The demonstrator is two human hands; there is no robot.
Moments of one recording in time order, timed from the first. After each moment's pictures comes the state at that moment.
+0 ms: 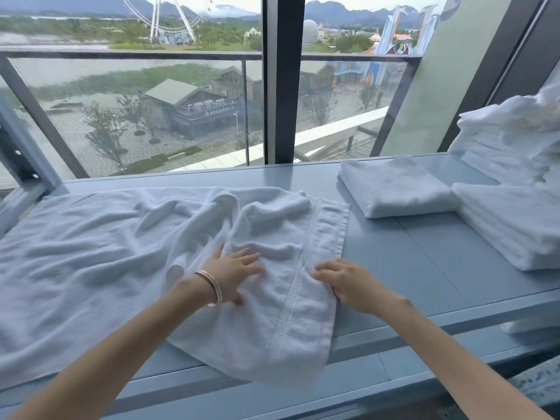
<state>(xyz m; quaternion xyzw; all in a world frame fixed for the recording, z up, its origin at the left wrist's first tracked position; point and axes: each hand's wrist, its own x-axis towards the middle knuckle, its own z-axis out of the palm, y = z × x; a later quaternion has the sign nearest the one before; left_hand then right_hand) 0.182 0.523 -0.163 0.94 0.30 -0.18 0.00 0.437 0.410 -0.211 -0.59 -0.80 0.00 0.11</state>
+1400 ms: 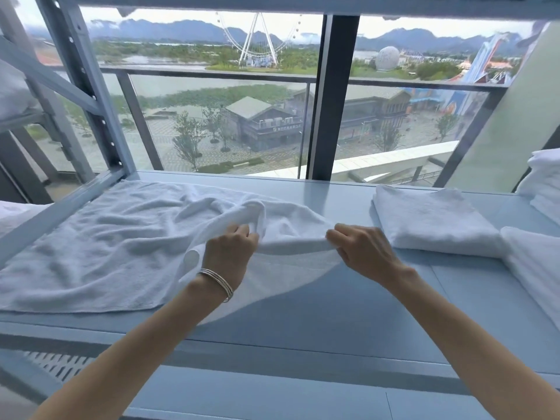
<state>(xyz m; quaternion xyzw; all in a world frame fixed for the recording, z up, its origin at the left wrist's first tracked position) 0.206 0.463 -0.120 0.82 0.51 0.15 -0.21 0.464 0.453 -0.131 -0.45 -0.83 -0.24 0.21</state>
